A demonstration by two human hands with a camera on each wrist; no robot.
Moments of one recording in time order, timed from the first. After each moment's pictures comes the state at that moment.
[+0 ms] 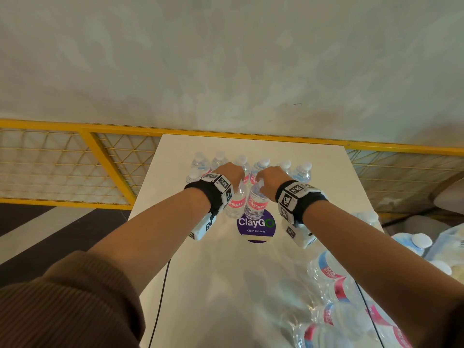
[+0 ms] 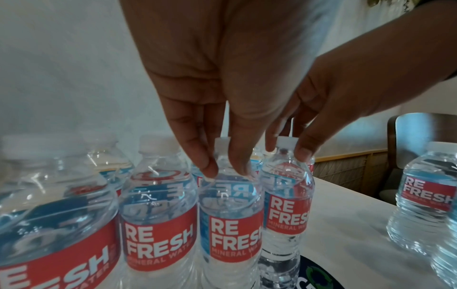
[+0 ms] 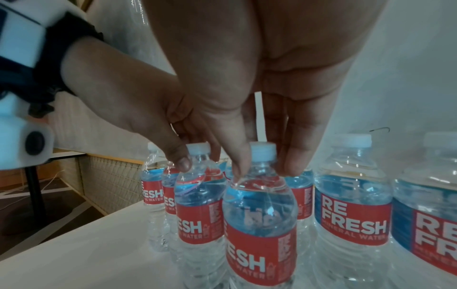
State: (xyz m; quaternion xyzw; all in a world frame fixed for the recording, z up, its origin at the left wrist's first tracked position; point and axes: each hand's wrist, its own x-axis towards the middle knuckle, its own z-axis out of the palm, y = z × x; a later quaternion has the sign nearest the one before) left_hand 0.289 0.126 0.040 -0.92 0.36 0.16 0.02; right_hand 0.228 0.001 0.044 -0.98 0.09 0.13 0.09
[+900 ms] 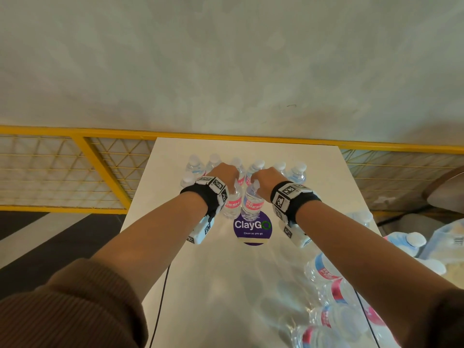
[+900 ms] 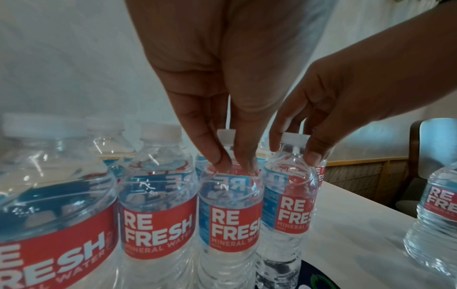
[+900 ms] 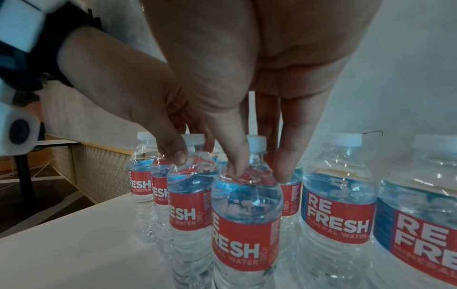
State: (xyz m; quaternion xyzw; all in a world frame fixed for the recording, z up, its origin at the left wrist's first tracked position) left_hand 0.300 0.120 0.034 -0.93 0.33 0.16 0.01; right_hand 0.238 -0.005 0.032 -0.99 0.08 0.13 0.08
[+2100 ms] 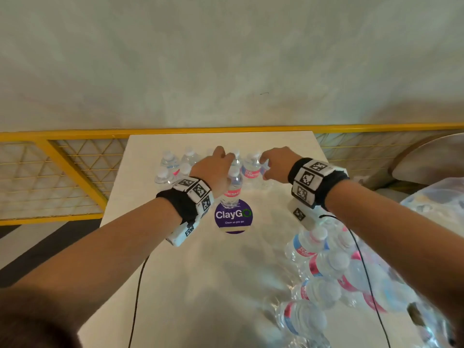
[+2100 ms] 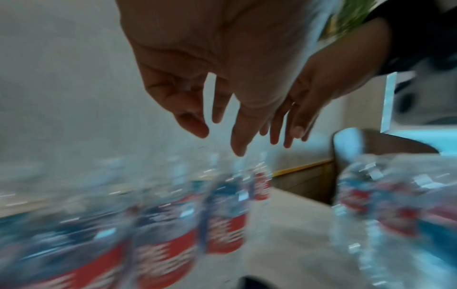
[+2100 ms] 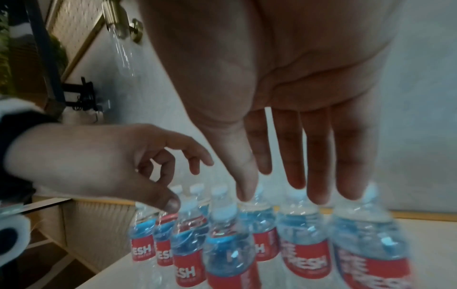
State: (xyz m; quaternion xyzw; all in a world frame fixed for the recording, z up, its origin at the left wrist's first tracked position) left_hand 0.246 0.115 0.065 -0.93 0.36 0.08 -0.07; right_hand 0.186 -0.055 0.094 -0.97 0.14 0.14 0.10
